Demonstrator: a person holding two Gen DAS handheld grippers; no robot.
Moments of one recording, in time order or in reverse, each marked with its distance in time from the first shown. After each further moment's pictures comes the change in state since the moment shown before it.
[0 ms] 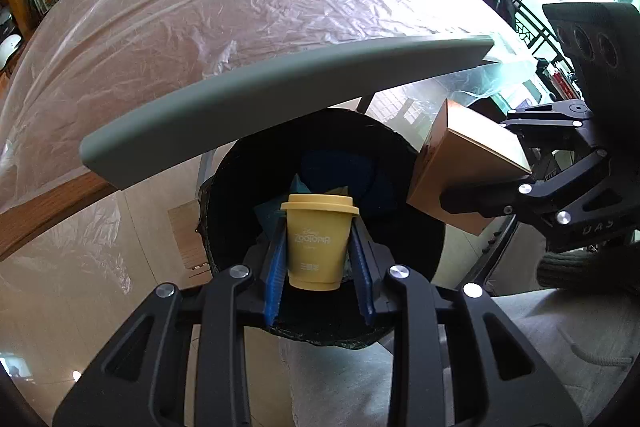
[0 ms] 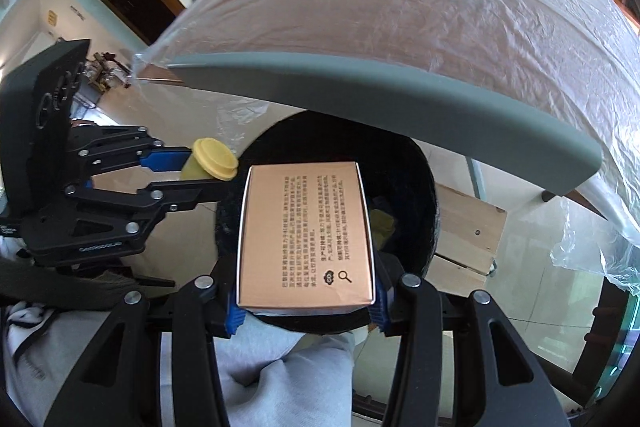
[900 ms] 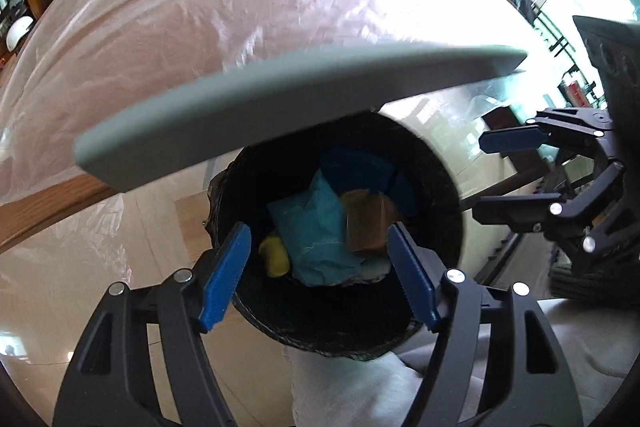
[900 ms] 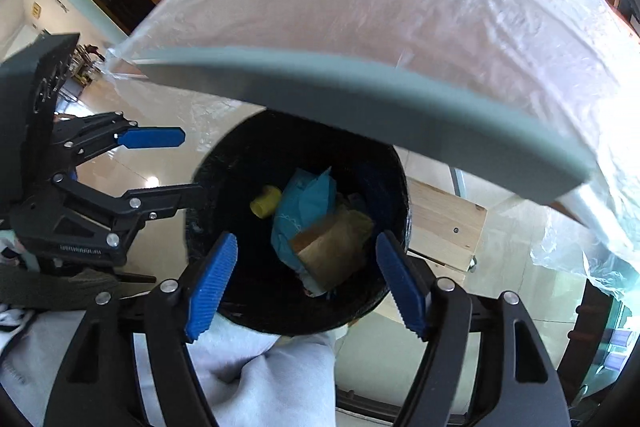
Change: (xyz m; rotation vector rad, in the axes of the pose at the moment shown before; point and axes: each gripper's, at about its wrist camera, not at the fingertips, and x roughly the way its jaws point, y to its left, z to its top) left arm -0.002 0.008 0.010 -0.062 0.014 0.011; right arm -0.009 -0.014 0.001 0.000 0.022 -0.046
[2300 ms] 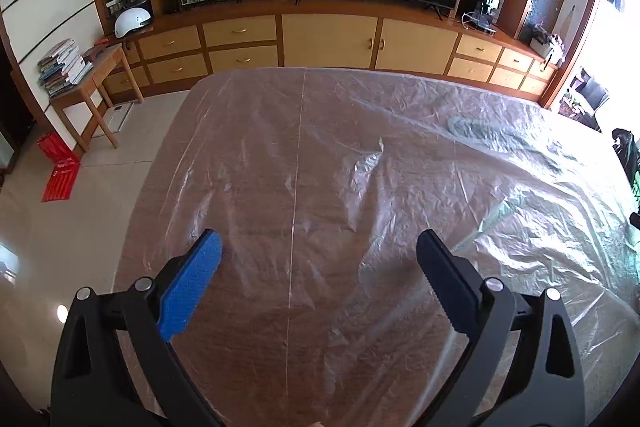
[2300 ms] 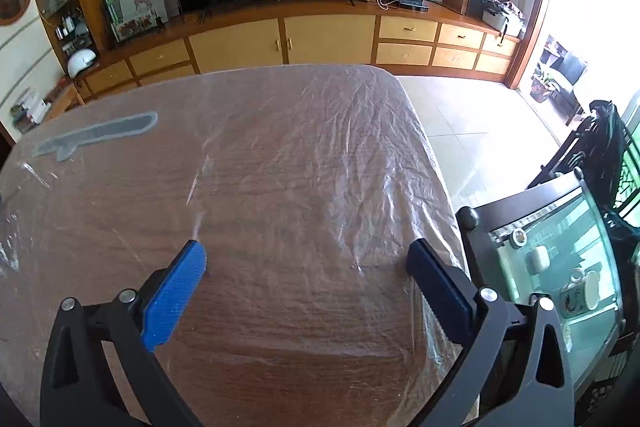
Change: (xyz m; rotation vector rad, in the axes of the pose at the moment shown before) left arm 0.029 0.261 0.237 -0.322 -0.271 0.328; right arm -0.046 -0.268 0.215 0.290 -0.316 -0.499
